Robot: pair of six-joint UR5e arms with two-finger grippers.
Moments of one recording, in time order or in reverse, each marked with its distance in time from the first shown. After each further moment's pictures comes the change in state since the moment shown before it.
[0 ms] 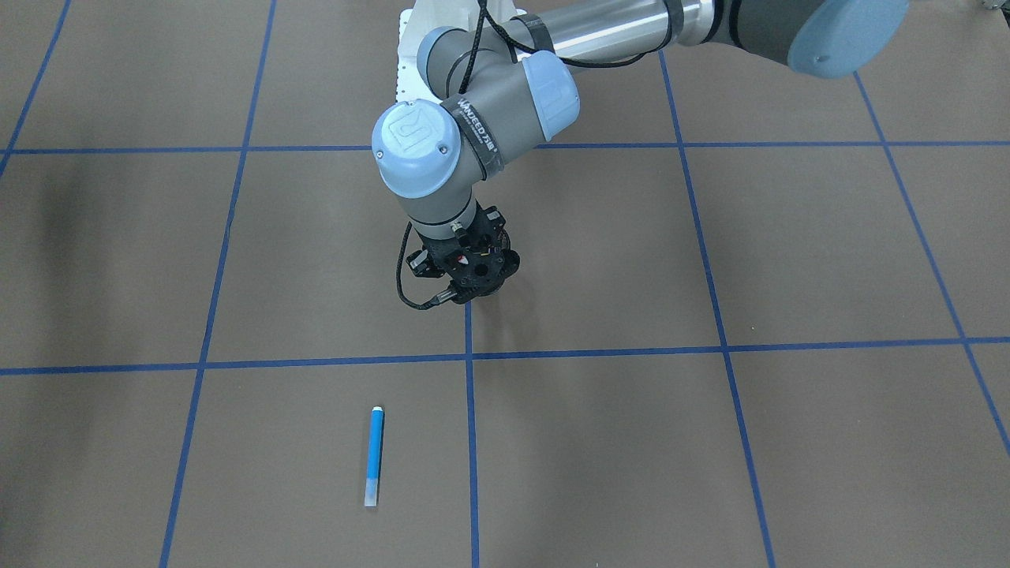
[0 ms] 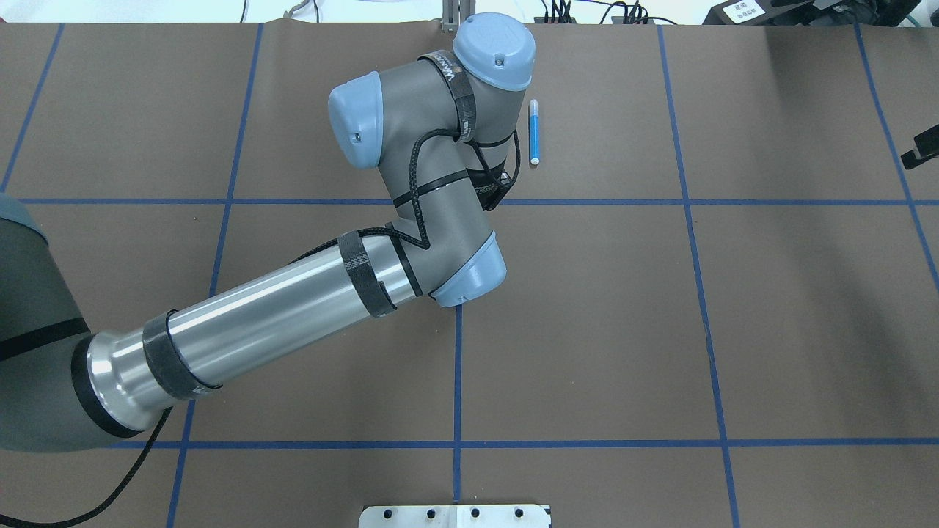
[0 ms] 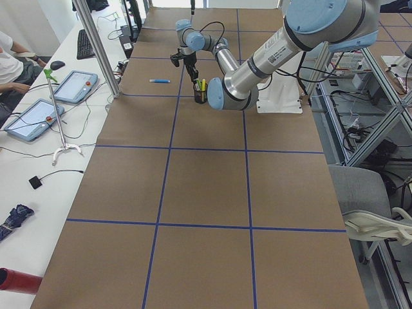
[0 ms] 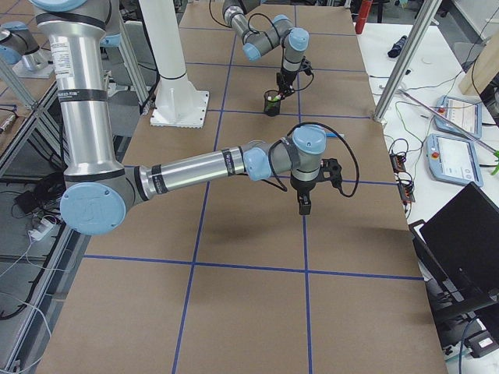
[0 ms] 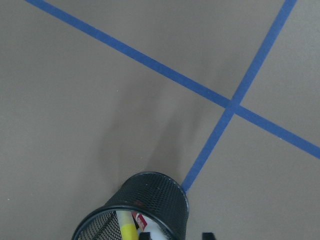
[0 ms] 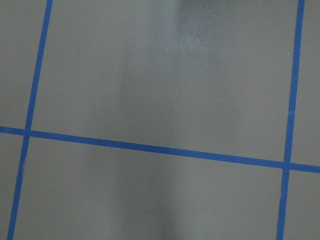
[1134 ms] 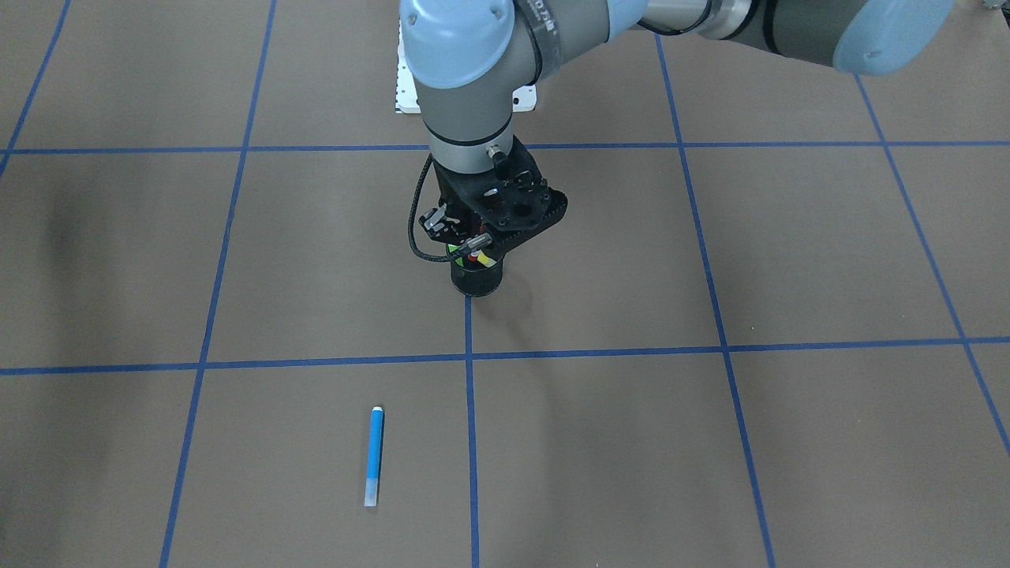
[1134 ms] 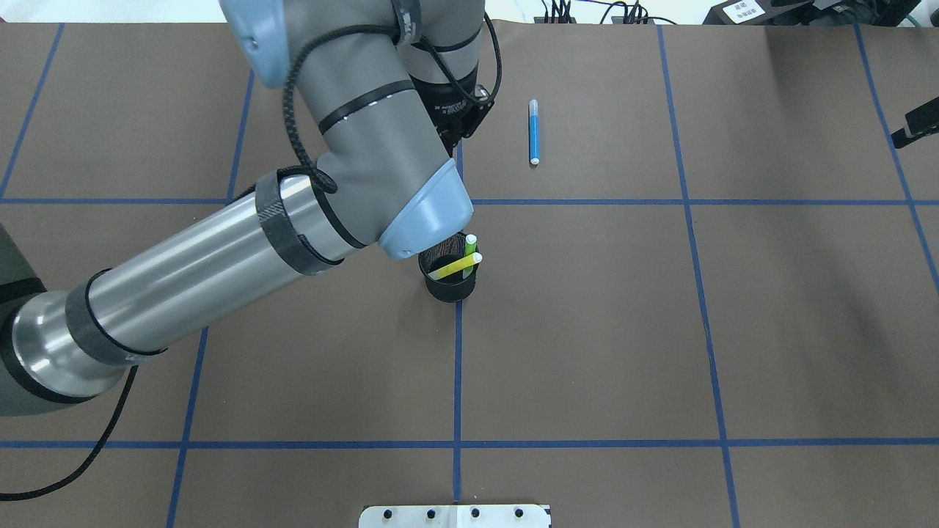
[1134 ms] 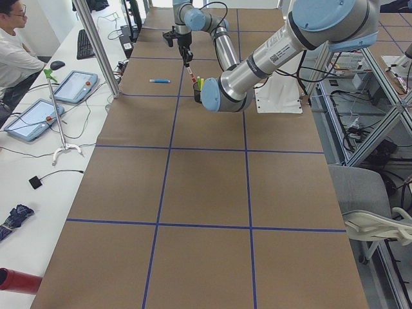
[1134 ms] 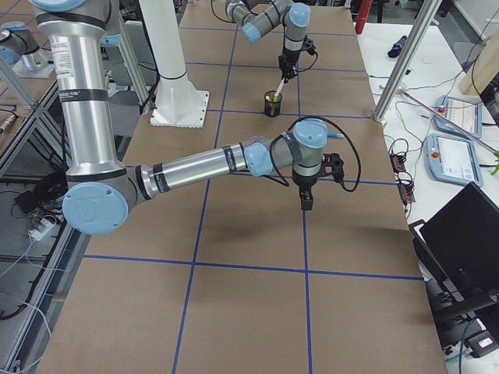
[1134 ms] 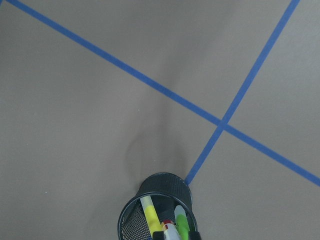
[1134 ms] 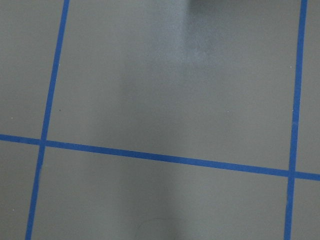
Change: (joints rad) left arm -0.118 0.025 -0.300 0.162 0.037 0.002; right arm -0.008 0.047 0.038 -0.011 0.000 0.086
